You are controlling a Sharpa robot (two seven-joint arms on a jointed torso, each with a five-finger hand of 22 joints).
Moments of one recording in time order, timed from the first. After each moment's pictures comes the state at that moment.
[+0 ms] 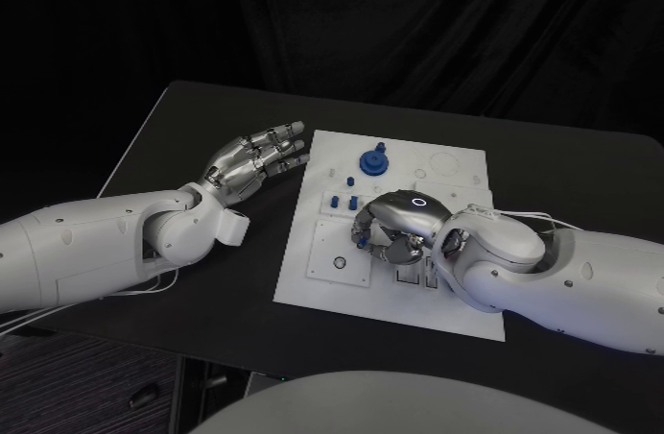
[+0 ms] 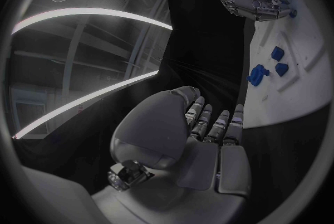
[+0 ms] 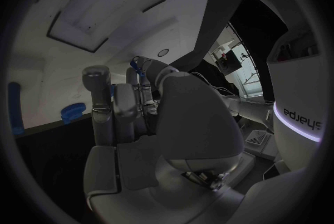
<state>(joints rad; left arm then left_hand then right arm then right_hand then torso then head) 1.18 -0.99 -0.21 1.52 0.01 0.08 0.68 1.49 0.16 0.33 0.13 0.49 0.42 0.13 0.05 0.06 0.12 0.12 0.26 0.04 0.11 0.26 0.06 0.03 0.11 0.16 0.29 0.07 0.20 1.23 -0.70 -0.25 1.72 -1.60 -0.34 -0.17 1.45 -0.12 0.43 0.05 0.25 0.97 0.12 0.37 0.39 0.87 0.07 0.64 0.28 1.38 -0.01 1.23 1.07 0.14 1.33 0.09 0.80 1.31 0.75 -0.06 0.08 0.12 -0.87</state>
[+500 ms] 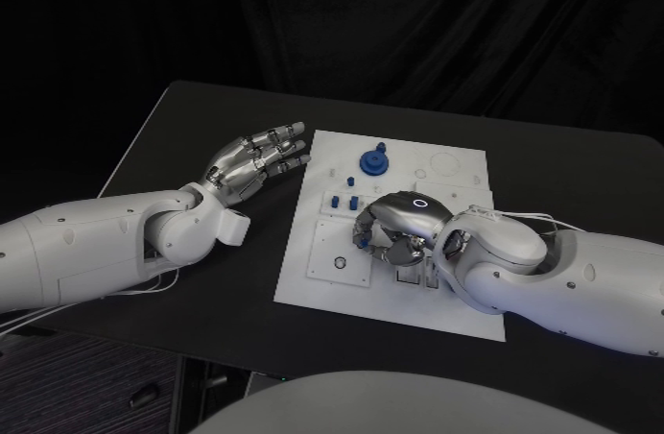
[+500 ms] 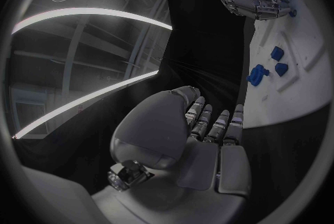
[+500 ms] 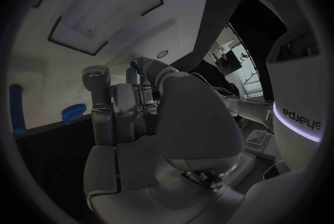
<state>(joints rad) 1.18 -0.99 -0.21 1.51 0.01 0.09 0.68 1.49 0.16 0.33 0.13 0.49 0.42 0.14 0.05 0.06 0.12 0.12 0.26 0.04 0.11 0.26 0.06 0.03 0.11 0.16 0.29 0.07 0.20 1.23 -0.70 -0.25 1.73 -1.60 -0.33 -0.18 1.44 -0.12 0.43 0.05 0.25 0.96 0.12 0.37 0.39 0.88 0.07 0.64 0.27 1.38 -0.01 1.23 1.07 0.14 1.33 0.09 0.80 1.31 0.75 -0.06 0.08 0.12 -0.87</state>
